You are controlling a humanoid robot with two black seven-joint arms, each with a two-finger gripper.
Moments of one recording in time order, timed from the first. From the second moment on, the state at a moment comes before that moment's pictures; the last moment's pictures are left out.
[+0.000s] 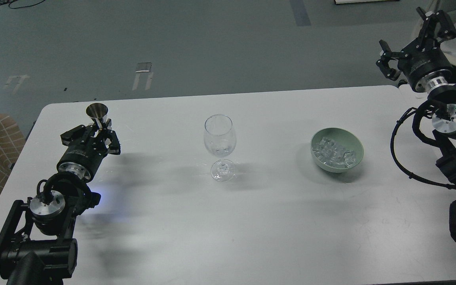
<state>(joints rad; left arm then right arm) -0.21 0.08 -1.67 -1.03 -0.05 -0.14 0.17 0.80 -0.27 1.24 0.48 -0.39 0.39 0.19</state>
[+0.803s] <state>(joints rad) -0.23 0.08 -1.66 -0.91 -0.08 -0.17 0.15 0.79 -0.27 1.24 0.48 -0.39 0.39 0.19</state>
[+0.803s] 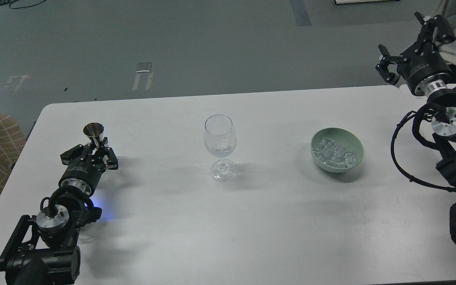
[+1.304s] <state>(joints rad) -0.24 0.09 -1.66 -0.91 -0.08 -0.16 0.15 0.80 -0.27 1.24 0.48 -0.39 0.39 0.19</state>
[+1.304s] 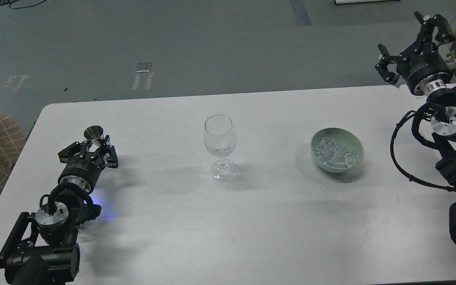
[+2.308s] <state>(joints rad) -0.27 0.15 -1.69 -1.04 -0.12 -0.13 0.15 0.79 -0.27 1.24 0.52 -0.39 0.39 0.19</state>
